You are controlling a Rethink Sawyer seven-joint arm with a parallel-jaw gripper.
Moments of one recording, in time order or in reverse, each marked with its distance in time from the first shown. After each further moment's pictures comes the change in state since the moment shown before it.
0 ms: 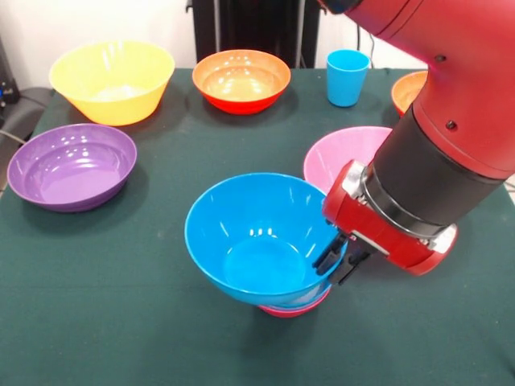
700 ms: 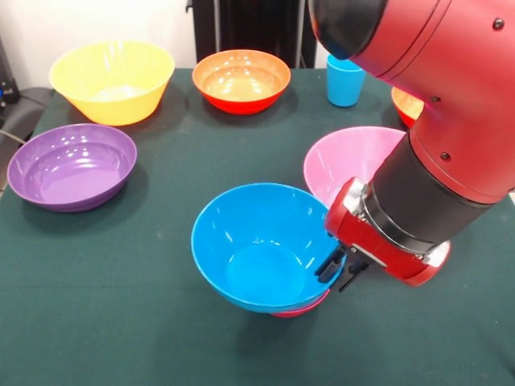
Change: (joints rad) arm 0.009 0.034 0.000 0.000 0.000 -0.003 0.028
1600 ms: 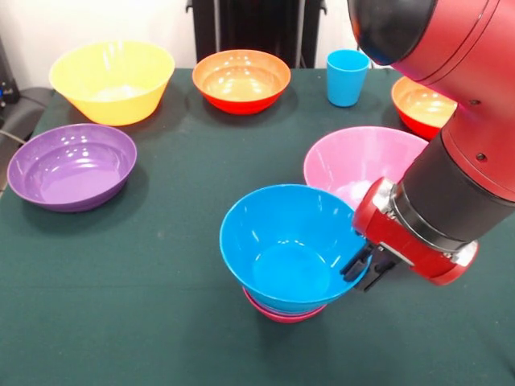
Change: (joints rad) arm 0.030 0.004 0.005 0.000 0.000 0.000 0.062
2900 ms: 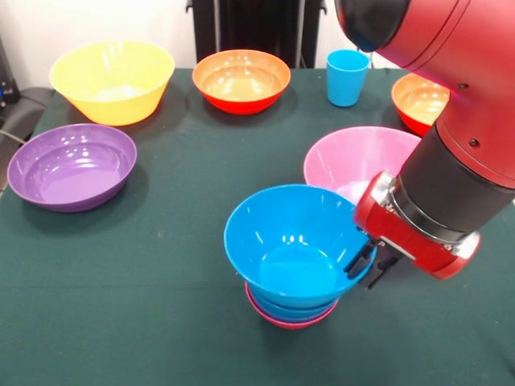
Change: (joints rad) arm 0.024 -0.036 0.086 0.060 -0.033 -0.041 0.000
